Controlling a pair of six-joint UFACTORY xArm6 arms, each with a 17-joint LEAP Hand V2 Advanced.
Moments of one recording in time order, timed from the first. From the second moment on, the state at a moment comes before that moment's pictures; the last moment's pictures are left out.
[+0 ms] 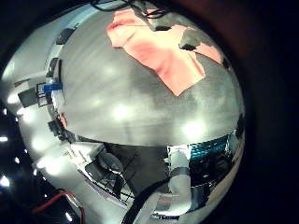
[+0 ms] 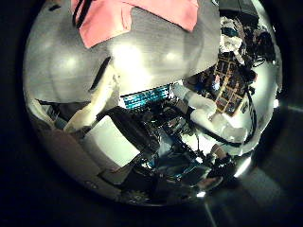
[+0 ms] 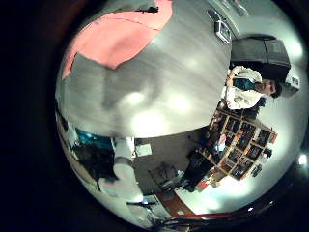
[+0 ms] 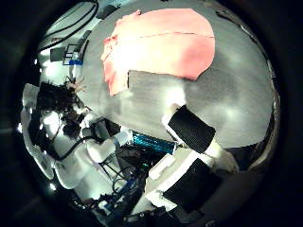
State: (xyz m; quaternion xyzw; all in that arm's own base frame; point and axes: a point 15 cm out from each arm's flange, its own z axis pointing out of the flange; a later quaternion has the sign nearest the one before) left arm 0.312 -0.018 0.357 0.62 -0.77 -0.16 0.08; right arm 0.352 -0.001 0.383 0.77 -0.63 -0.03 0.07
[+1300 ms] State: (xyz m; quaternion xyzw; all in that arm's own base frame) left arm 0.417 -0.004 0.177 0.57 -0.82 -0.11 0.04; right arm 0.328 -0.019 0.380 0.73 -0.68 -0.05 0.09
